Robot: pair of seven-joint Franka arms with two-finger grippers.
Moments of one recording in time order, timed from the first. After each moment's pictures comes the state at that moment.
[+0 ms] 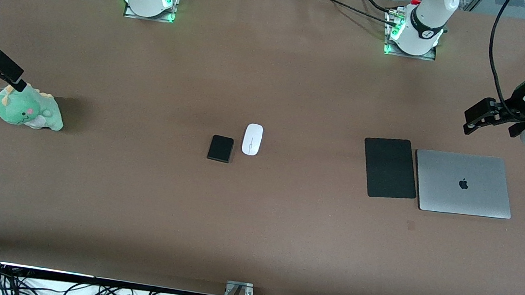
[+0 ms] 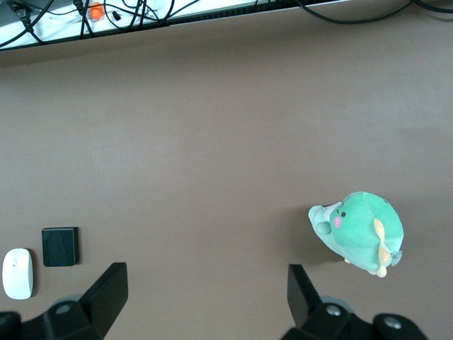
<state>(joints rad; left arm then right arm) 0.12 0.05 -0.25 -1.53 0.03 1.62 -0.23 0.04 0.06 -0.06 -1.56 0.02 1.76 0.13</state>
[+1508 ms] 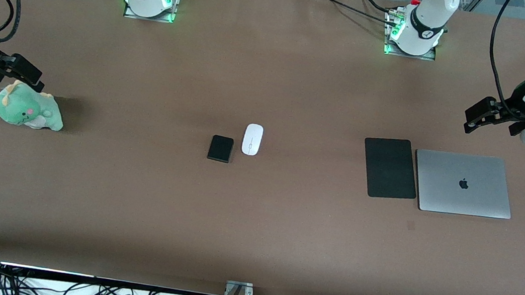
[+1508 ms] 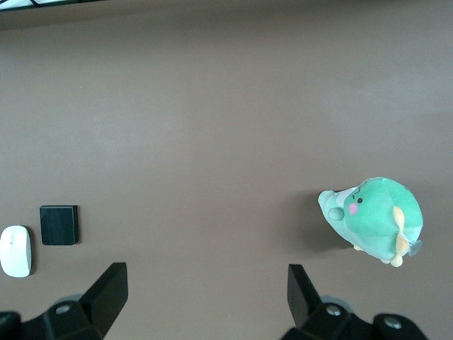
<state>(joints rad) 0.13 0.05 -0.25 -1.53 0.03 1.61 -0.23 0.04 0.07 -0.03 -1.60 0.02 1.74 0.13</state>
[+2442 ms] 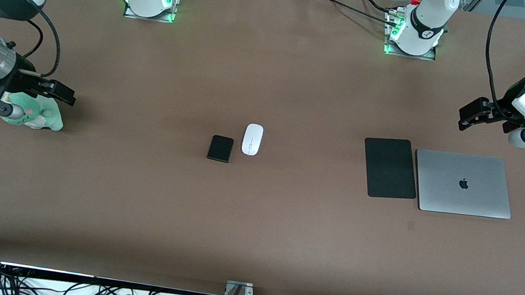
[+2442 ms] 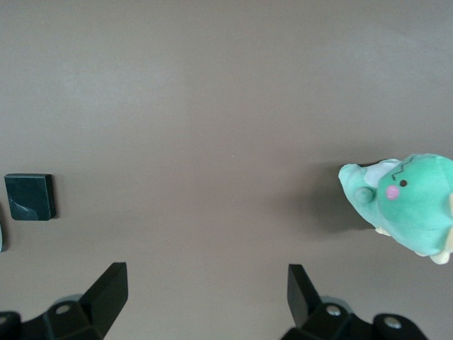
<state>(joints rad) 0.12 0.07 -0.26 -1.53 0.03 1.56 -0.23 0.05 0.17 -0.01 -1.65 0.02 1.74 0.13</state>
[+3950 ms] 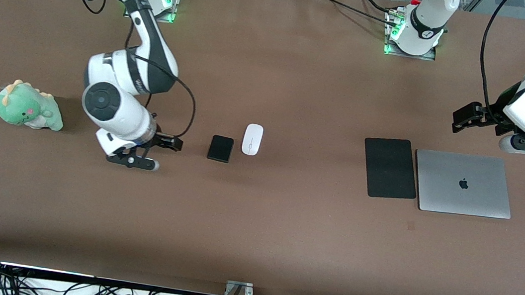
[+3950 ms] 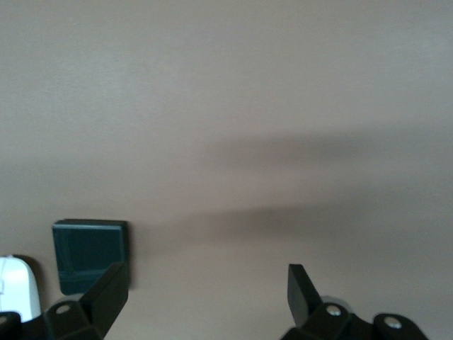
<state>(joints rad) 0.12 0.10 -0.26 -1.53 0.02 1.56 -0.23 0.38 0.53 0.00 -1.66 0.04 2.14 0.46</state>
